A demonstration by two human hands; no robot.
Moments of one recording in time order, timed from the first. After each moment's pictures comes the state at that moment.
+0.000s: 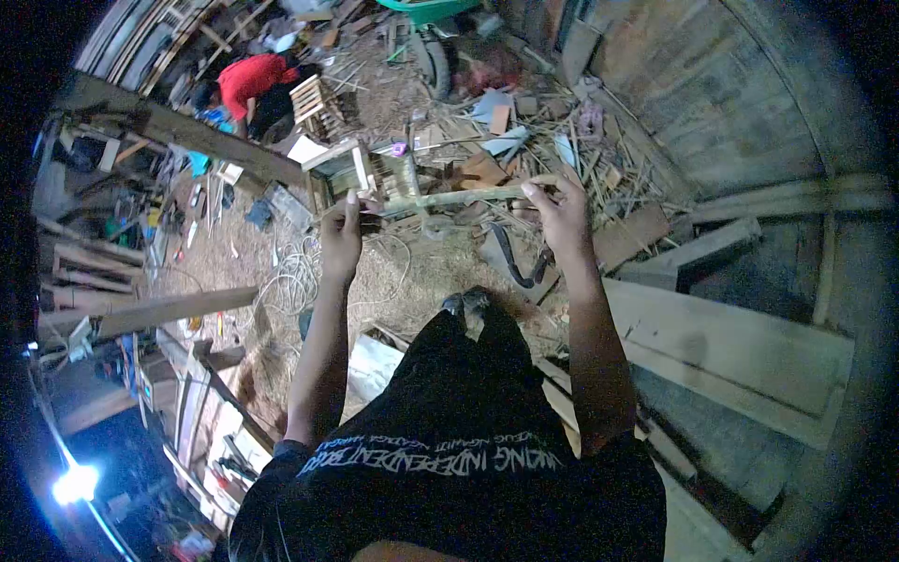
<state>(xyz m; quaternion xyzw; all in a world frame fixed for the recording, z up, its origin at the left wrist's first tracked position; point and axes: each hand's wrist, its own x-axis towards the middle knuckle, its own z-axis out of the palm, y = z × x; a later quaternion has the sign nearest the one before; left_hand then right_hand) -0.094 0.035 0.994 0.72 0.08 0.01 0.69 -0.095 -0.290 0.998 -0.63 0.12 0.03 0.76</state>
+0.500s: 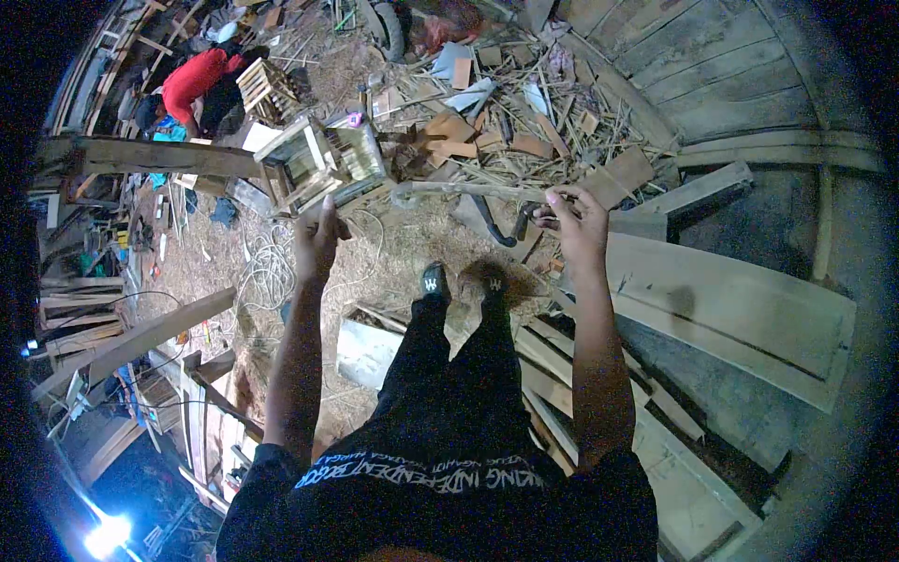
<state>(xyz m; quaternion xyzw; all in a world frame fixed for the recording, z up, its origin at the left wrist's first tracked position) -0.085 0.052 0.903 0.79 0.04 -0.09 0.60 -0.150 -0.341 0.925 -0.63 0.27 -0.03 0.73</state>
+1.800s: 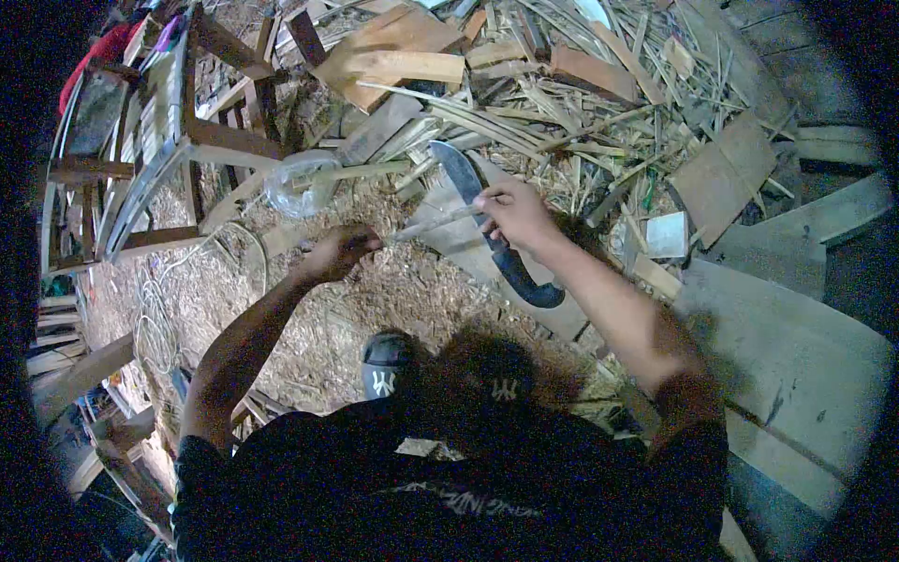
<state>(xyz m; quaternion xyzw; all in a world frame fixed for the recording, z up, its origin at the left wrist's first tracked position) -0.053 -0.017 0.068 0.80 -0.21 -0.38 0.42 -0.084 -0.368 0.098 -0.69 0.19 0.26 0.64</state>
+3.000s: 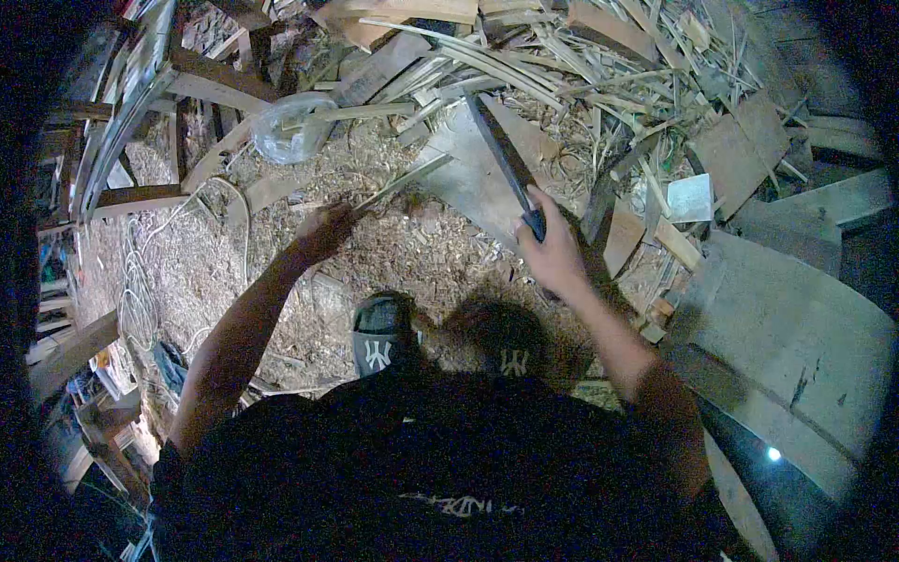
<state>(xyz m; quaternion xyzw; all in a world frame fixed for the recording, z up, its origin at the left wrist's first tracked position) -0.111 0.052 -0.029 0.92 -0.26 -0.22 0.21 -0.214 -0.361 0.062 -0.89 0.10 0.08 0.43</state>
